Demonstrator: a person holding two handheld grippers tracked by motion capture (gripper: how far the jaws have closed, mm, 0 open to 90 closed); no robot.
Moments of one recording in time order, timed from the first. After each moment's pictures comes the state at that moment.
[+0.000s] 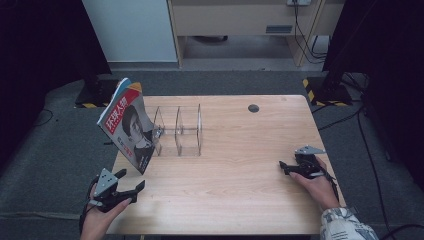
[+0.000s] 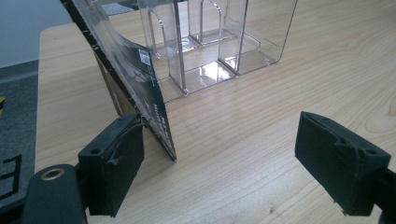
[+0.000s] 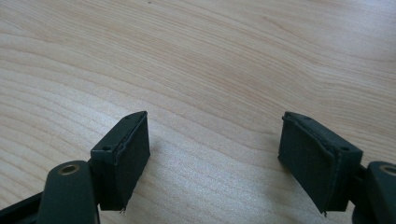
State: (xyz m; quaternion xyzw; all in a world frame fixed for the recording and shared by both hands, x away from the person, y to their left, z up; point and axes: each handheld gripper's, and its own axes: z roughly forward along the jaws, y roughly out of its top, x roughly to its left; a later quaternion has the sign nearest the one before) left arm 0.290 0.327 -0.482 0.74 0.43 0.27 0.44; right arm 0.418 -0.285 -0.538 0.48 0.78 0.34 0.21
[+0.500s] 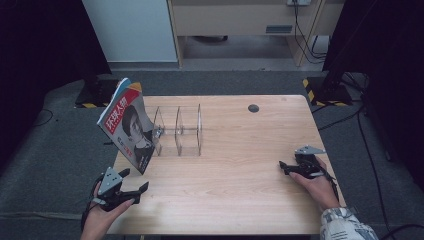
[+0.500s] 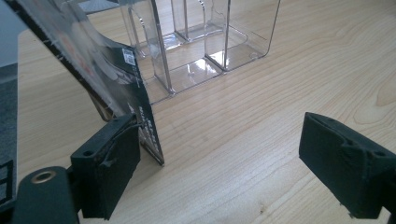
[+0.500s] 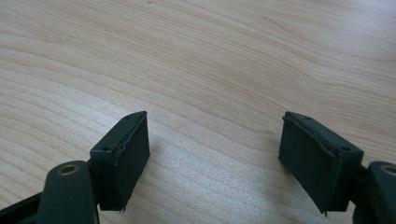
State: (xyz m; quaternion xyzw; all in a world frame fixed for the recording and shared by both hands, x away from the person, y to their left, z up) left arm 0.297 0.318 -0.479 0.76 0.41 0.25 0.43; right arm 0.418 -0.285 -0.538 0.48 0.77 0.34 0.21
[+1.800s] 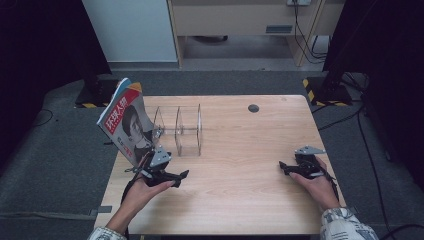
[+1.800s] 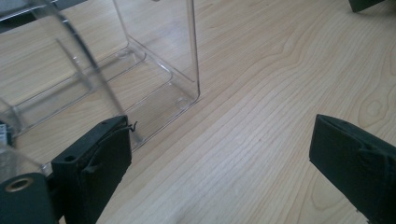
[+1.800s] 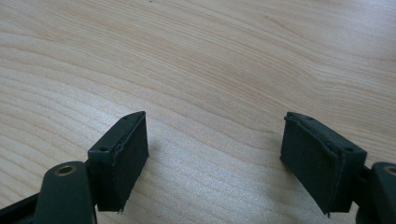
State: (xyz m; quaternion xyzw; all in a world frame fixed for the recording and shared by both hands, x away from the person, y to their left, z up) left arm 0.369 0.205 -0.470 0.83 0.34 0.19 0.41; right arm 0.417 -0.285 -0.538 0.48 0.78 0.34 0.21
